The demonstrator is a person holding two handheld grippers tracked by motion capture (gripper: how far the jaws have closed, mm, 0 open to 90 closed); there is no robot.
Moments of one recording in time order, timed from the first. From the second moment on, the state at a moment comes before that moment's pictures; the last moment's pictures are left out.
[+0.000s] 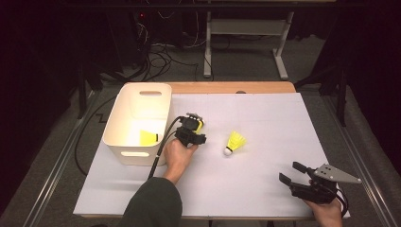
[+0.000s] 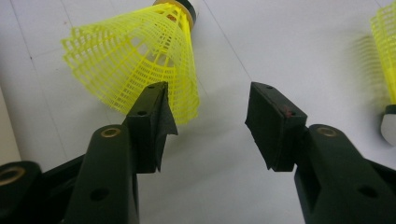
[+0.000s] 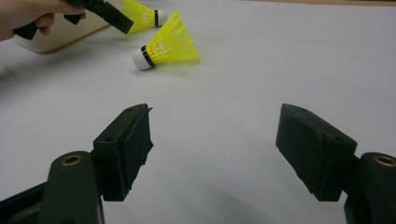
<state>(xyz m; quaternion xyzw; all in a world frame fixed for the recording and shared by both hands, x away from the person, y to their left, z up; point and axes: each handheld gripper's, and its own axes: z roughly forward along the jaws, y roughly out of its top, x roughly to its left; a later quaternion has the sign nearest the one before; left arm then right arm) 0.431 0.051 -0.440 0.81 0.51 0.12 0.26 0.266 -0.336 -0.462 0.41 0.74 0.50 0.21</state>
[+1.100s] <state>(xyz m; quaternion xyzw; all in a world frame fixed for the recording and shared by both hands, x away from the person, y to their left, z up) 0.440 0.050 -0.451 0.81 0.51 0.12 0.26 0.268 -0.335 -0.464 0.41 0.74 0.49 0.21</state>
